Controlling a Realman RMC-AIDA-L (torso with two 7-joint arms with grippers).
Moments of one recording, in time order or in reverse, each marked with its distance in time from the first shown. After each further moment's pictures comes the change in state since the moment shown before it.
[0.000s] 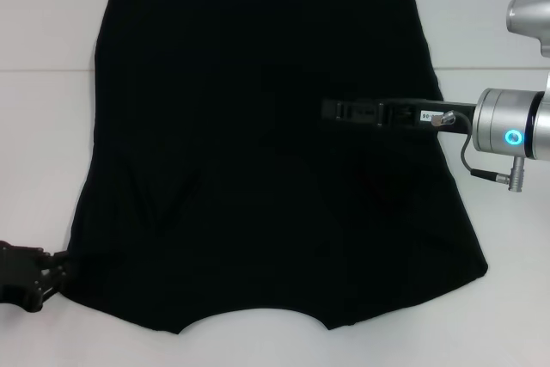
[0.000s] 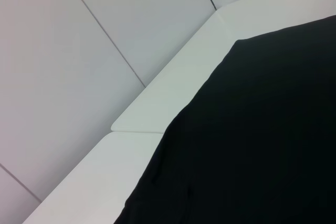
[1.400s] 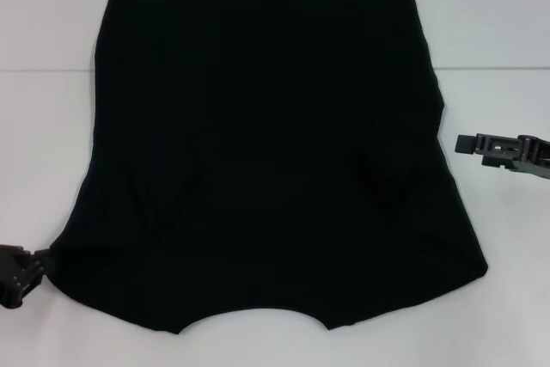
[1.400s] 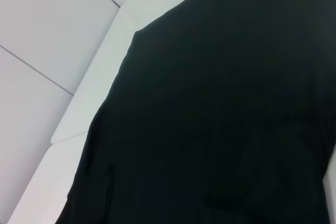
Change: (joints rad) left arm 0.015 0.004 -0.013 0.092 0.011 0.068 -0.079; right arm -0.186 -0.151 0.157 -0.014 -0.111 -0.195 0.222
